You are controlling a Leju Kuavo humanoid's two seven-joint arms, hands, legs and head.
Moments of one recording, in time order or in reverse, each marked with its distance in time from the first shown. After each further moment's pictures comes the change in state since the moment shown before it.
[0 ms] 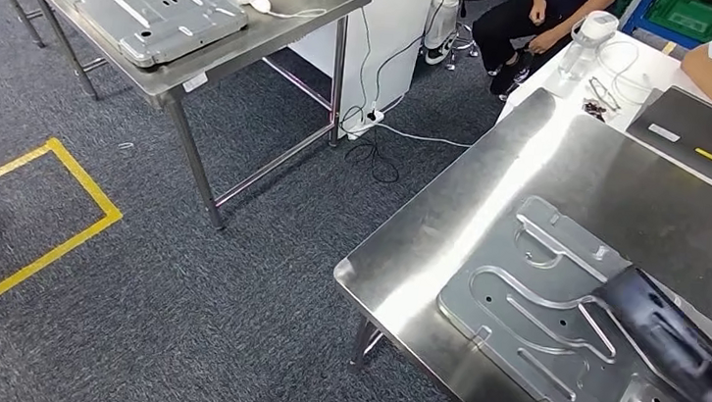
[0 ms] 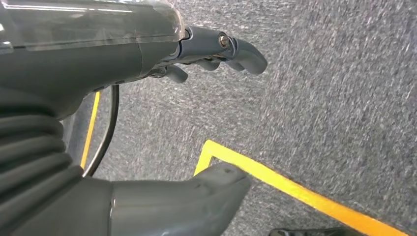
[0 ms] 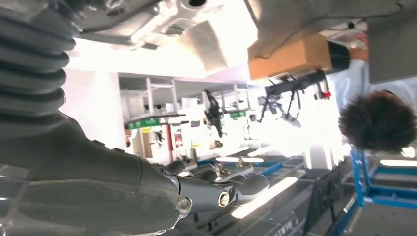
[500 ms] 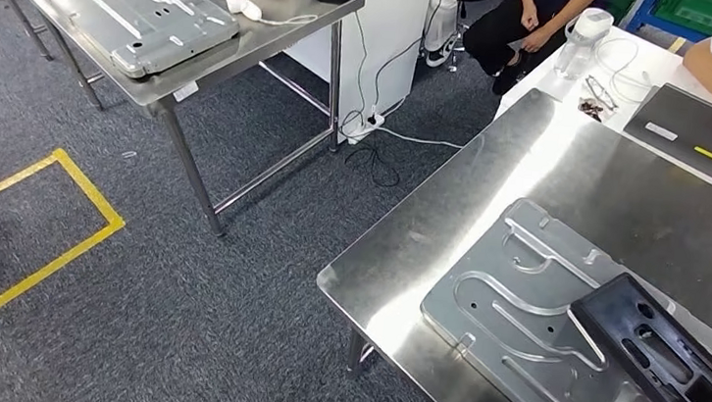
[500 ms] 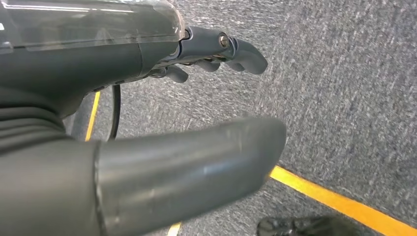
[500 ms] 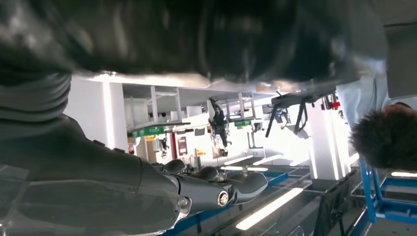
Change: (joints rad) left arm 0.000 -0.002 0.000 0.001 0.002 0.000 0.002; right arm -0.003 0.014 -0.024 0.002 0.007 0.001 -0.014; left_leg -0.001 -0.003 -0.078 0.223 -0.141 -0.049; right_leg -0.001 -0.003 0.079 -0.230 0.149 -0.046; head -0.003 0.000
